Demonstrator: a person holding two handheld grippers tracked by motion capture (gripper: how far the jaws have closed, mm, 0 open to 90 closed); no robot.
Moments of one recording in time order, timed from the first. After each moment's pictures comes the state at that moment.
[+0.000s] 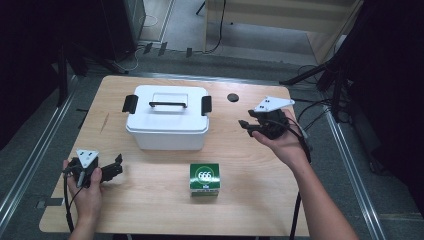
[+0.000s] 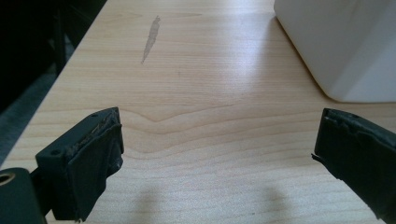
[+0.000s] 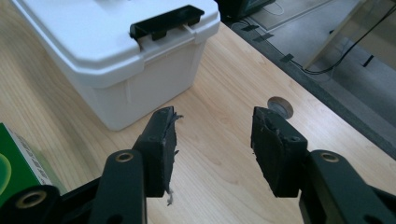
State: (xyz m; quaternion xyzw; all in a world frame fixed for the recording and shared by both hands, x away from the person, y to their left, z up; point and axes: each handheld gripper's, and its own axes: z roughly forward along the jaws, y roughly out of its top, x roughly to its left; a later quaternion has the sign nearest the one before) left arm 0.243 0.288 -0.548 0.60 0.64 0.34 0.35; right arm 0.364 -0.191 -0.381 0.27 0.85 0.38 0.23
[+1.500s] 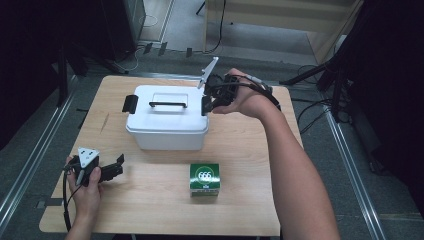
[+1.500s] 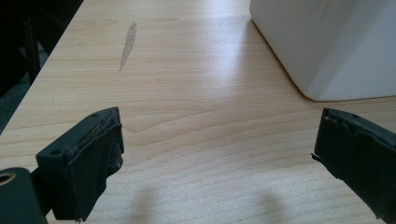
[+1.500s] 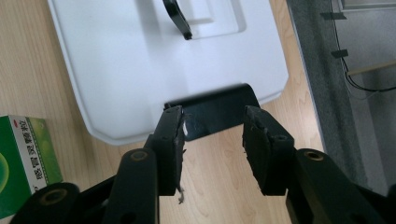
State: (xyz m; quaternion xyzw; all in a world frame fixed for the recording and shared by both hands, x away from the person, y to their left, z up) left arm 0.247 0.287 -0.549 0.62 0.60 0.33 0.37; right arm 0.425 -0.059 -0.331 0.07 0.96 0.18 0.18
